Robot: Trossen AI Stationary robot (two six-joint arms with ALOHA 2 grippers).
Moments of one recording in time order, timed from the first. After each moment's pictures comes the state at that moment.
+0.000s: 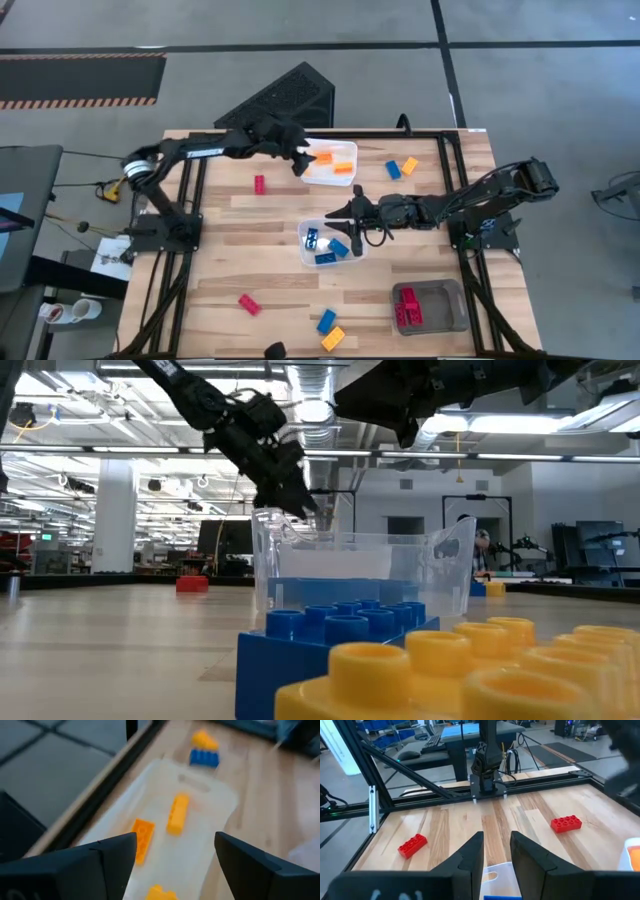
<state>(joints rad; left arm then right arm) 0.57 1.64 1.11 -0.11 0.22 0.02 0.14 1.44 0.76 0.50 0.19 0.18</state>
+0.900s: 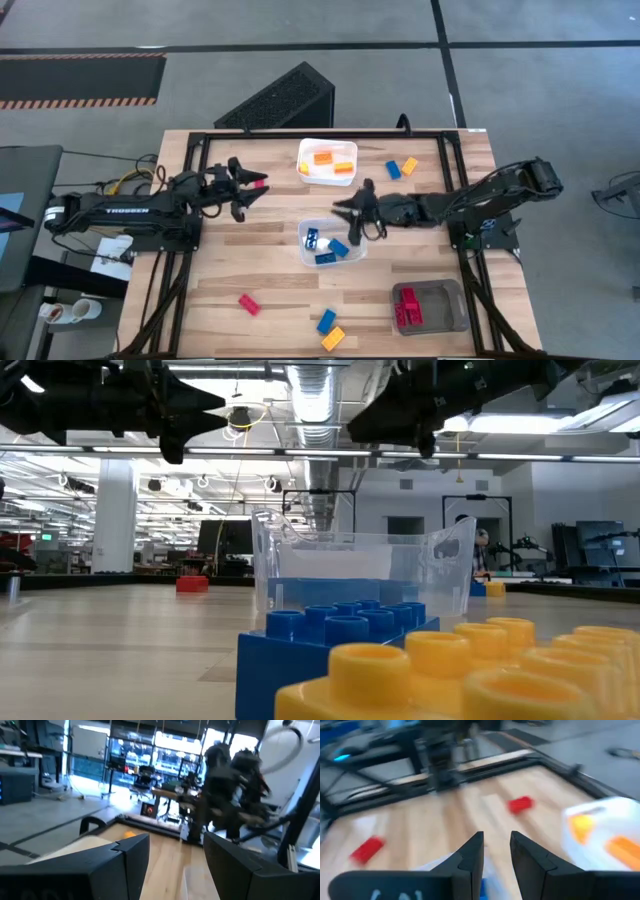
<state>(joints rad) 0.23 0.71 0.21 0.62 0.02 -0.22 0.11 1.39 0.76 0.33 0.39 0.28</state>
